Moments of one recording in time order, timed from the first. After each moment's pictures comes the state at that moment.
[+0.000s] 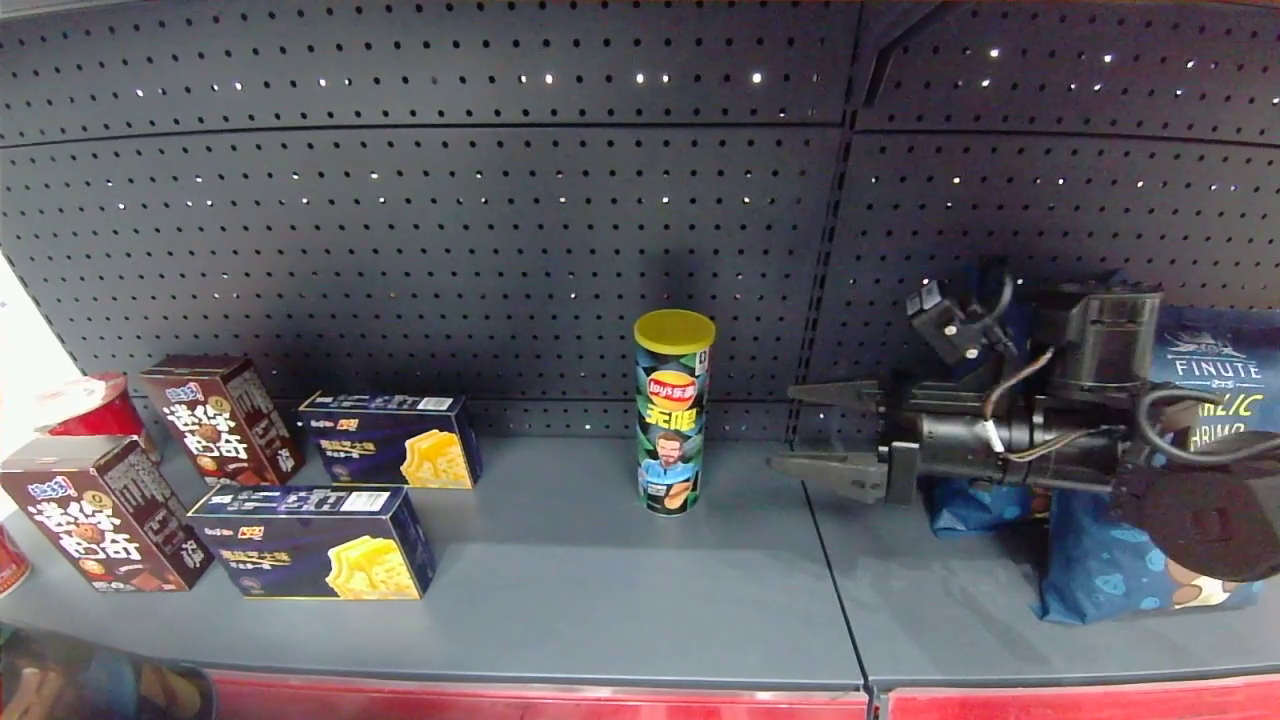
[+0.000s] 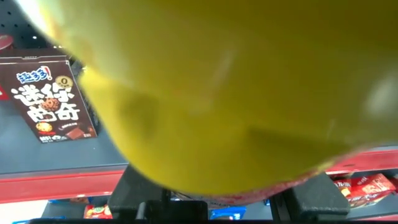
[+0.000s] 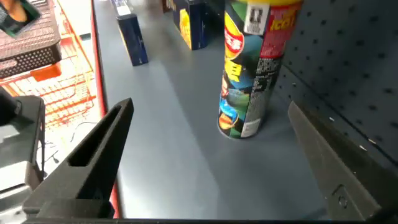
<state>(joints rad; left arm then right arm) -0.08 0.41 -0.32 -0.09 -0.07 -0.09 0.40 1.77 -0.90 -0.67 0.78 -0.17</state>
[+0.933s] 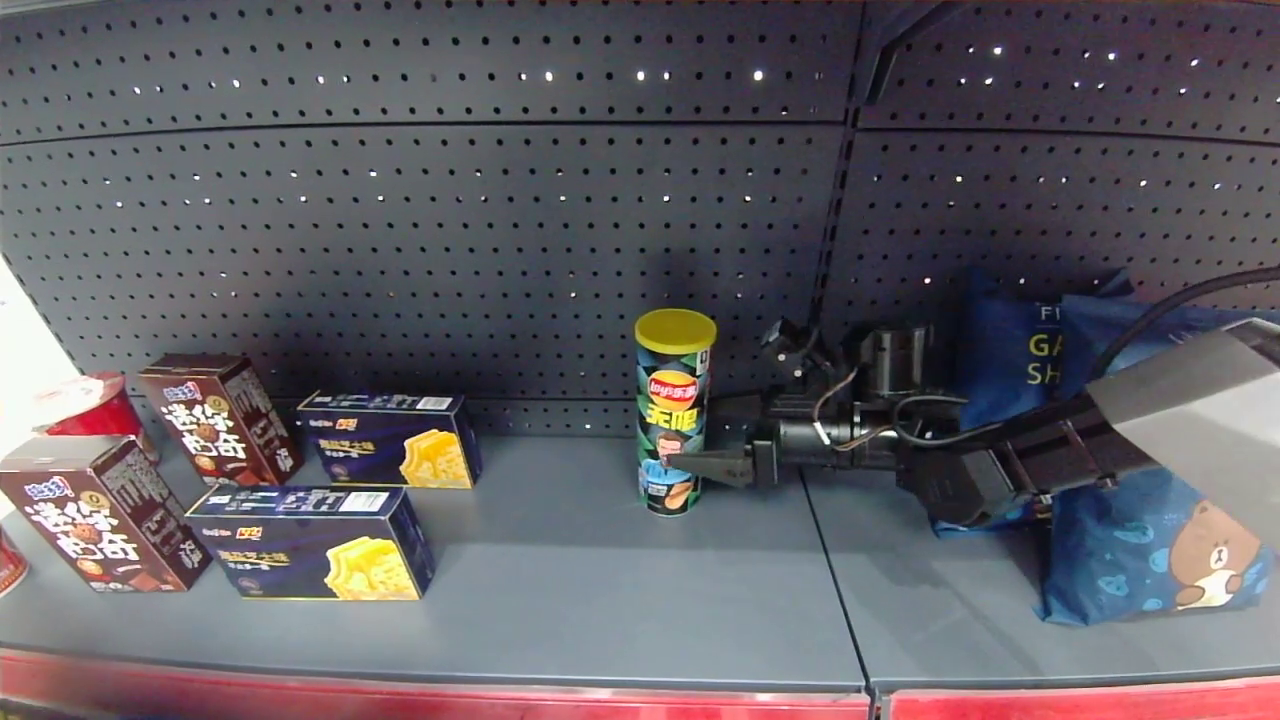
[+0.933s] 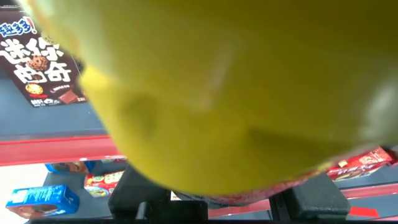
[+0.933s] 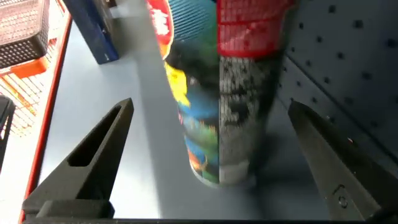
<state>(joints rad) -0.08 0.31 -0.31 0.10 -0.08 -0.09 0.46 2.16 -1.27 -0.69 0.79 -0.15</state>
